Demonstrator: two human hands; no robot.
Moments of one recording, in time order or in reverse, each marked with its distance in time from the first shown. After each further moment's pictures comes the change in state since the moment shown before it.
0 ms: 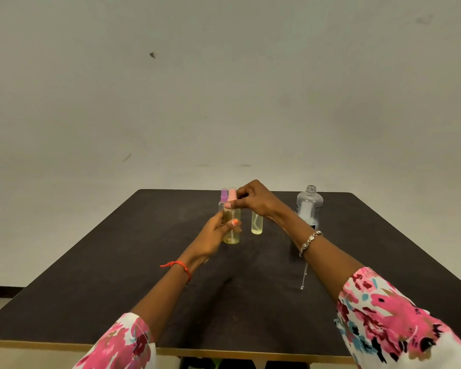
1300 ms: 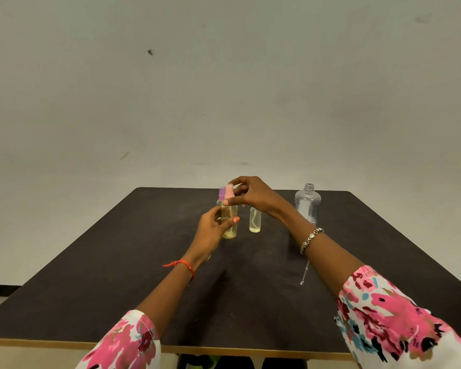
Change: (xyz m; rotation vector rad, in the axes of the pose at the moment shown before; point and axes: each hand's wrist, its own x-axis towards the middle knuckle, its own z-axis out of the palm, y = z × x) left_hand 0.002 0.000 0.008 -0.068 0.200 0.074; right_hand -0.001 -0.007 -0.005 -0.027 0.001 0.014
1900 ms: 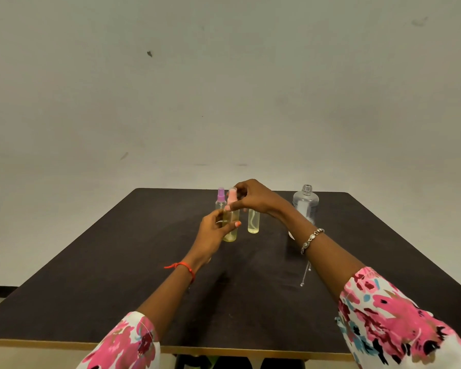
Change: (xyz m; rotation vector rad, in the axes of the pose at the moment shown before) left_hand 0.001 -0.006 0.004 0.041 -0.010 -0.037; right_hand -0.004 -0.003 -0.004 -0.148 -0.051 -0.006
